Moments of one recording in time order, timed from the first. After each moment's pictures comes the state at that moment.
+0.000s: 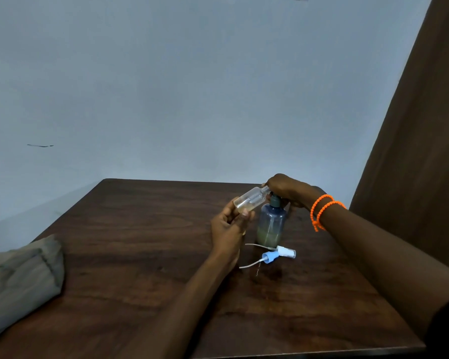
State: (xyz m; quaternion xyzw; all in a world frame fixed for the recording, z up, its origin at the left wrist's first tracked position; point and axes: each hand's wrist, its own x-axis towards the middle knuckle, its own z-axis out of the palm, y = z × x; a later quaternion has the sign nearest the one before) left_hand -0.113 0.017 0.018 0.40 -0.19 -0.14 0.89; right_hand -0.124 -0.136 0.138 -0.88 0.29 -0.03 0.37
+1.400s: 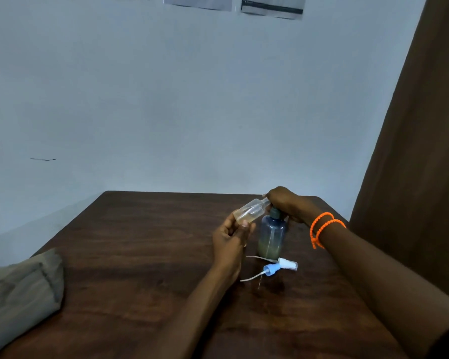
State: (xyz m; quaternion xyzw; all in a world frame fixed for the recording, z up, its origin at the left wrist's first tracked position) left_hand -0.111 0.014 0.017 0.39 -0.18 -0.15 0.89; right_hand -0.127 -0.133 0.135 -0.88 0.28 -0.07 0.38
